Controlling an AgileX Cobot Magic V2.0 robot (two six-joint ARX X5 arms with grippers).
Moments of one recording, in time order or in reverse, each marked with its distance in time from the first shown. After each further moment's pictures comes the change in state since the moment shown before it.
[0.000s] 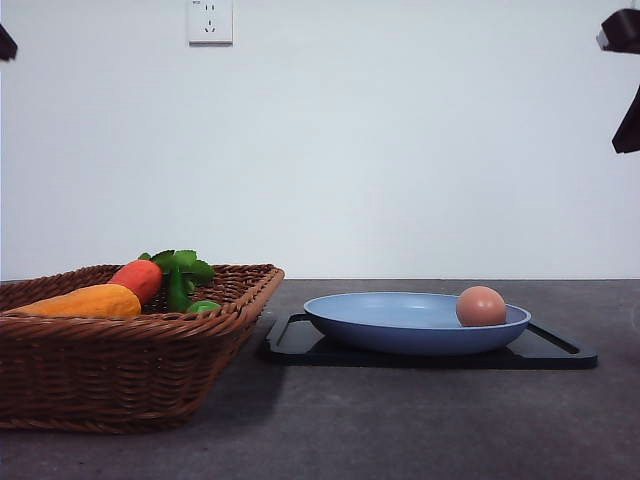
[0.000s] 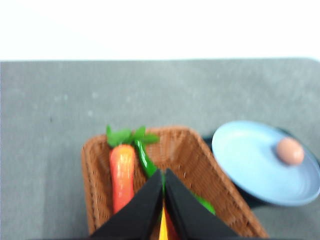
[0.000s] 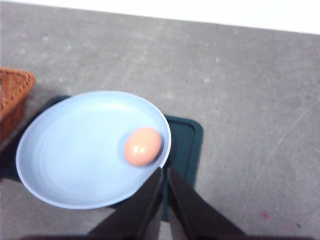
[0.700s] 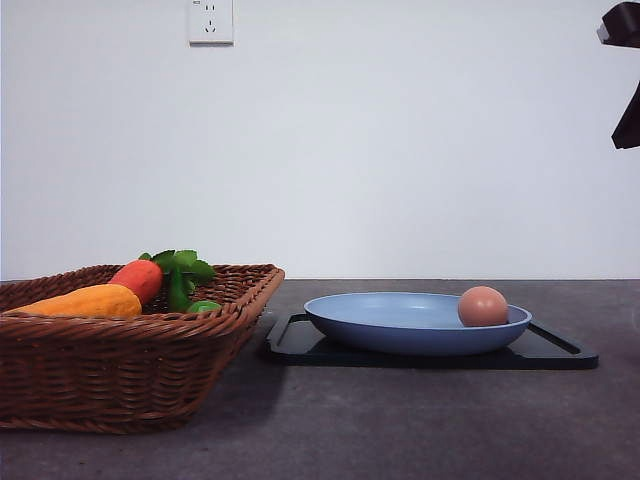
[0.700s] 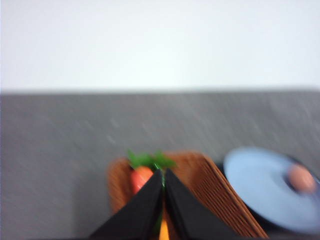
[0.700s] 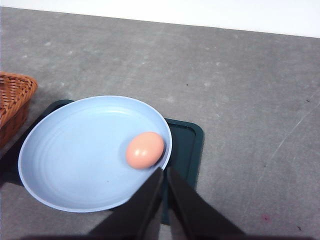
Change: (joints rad) left_arx 0.087 -0.233 -0.017 -0.076 0.001 0.053; right_arx 0.000 -0.001 0.000 0.003 0.000 0.000
